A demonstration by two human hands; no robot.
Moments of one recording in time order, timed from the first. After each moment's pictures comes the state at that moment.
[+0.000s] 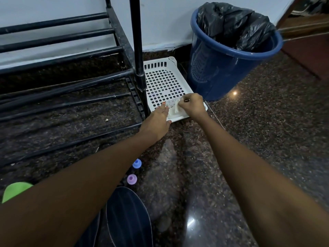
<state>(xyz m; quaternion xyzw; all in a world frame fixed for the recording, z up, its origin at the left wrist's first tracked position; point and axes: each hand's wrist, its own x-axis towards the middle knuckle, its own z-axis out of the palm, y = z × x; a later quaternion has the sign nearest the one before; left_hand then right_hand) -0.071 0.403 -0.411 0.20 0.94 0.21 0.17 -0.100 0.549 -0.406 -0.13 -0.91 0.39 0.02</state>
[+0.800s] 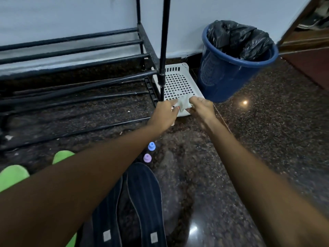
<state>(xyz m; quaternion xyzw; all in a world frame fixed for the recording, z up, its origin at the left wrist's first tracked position) -0.008 0.372 -0.327 0.10 0.89 0.44 0.07 -0.021 0.501 -0.344 -0.21 -0.65 0.73 0.03</state>
